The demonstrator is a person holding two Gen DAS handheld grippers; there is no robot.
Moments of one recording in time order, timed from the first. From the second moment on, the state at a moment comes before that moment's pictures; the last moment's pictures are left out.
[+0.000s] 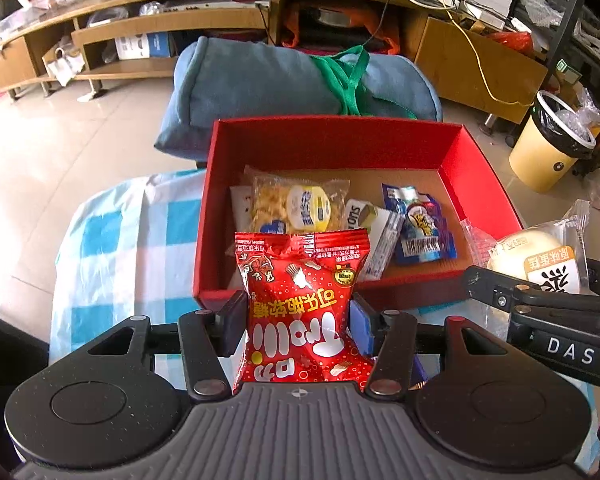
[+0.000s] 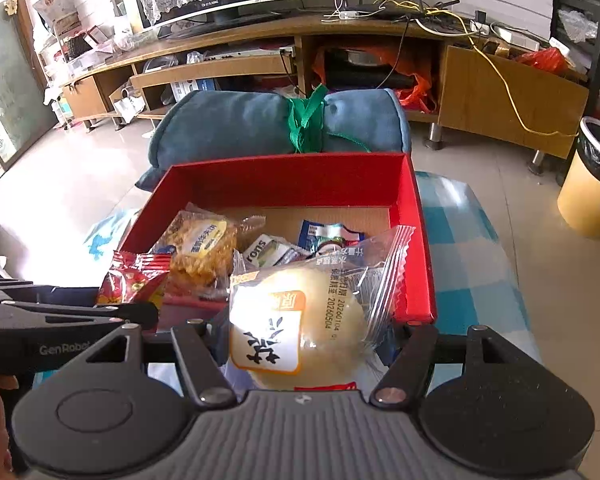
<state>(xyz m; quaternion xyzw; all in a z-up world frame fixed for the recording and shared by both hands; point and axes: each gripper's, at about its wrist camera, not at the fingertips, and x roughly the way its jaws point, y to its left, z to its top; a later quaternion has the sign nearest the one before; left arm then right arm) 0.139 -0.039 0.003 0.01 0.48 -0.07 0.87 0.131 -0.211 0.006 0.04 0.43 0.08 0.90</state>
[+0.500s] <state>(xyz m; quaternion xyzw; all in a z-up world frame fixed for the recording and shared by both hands) 0.167 -0.040 0.008 0.01 0.47 -0.05 0.88 0.155 -0.209 0.011 0.05 0.42 0.08 0.90</state>
